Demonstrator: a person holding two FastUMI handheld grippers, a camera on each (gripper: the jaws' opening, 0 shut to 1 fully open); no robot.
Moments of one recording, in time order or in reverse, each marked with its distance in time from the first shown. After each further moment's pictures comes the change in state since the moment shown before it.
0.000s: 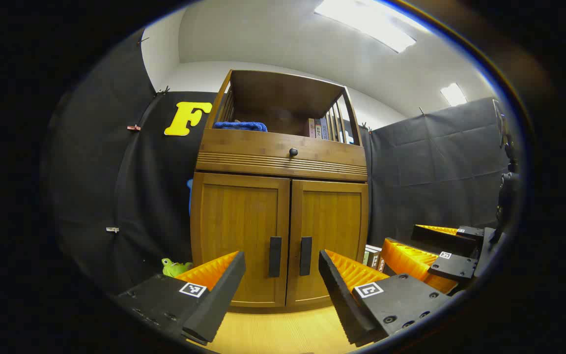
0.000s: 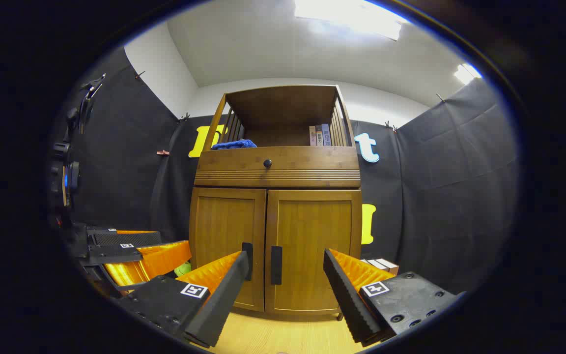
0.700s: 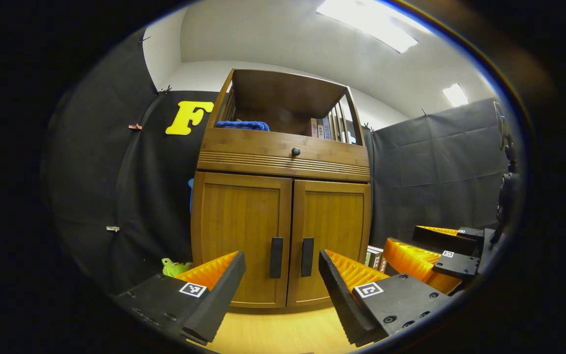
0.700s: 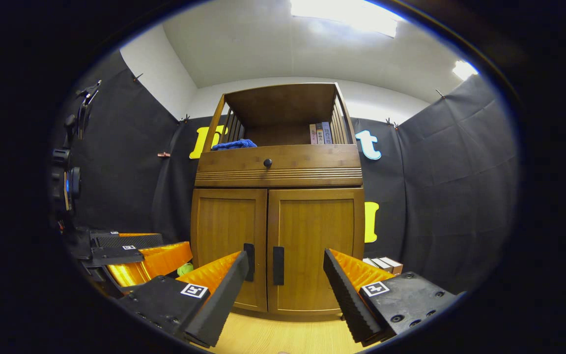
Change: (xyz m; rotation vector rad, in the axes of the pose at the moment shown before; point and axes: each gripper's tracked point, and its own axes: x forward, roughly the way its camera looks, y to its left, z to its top) left arm 0.005 0.002 0.002 -0.011 -0.001 0.004; right arm 0.004 0.000 -0.001 0.011 0.004 0.015
